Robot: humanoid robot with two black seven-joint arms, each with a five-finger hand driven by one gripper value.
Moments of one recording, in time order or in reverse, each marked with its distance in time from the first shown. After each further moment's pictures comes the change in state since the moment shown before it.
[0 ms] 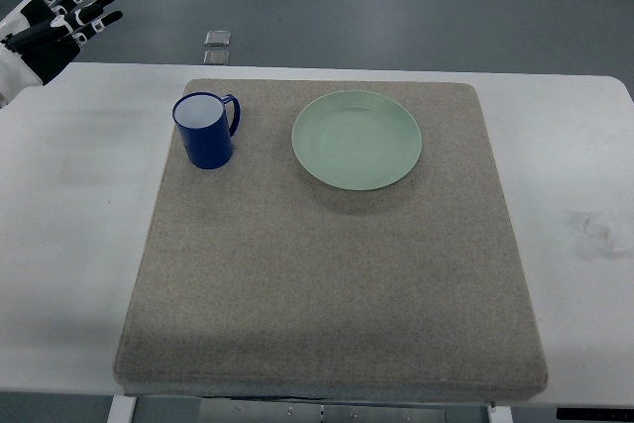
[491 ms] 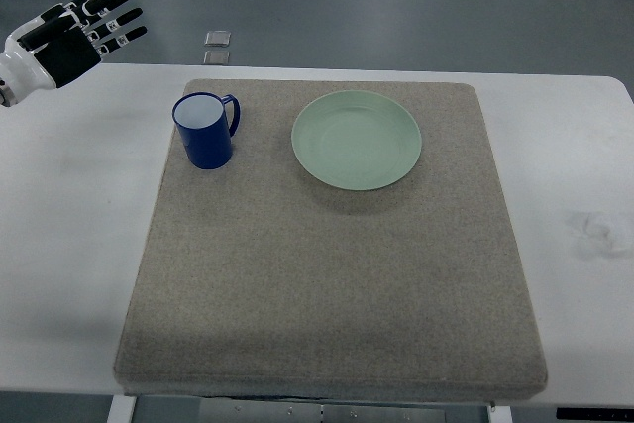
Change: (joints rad) left arm -0.030 -0.018 -0.039 0.002 -0.221 -0.002 0.275; right arm 0.000 0.000 0.000 0.000 0.000 0.000 0.000
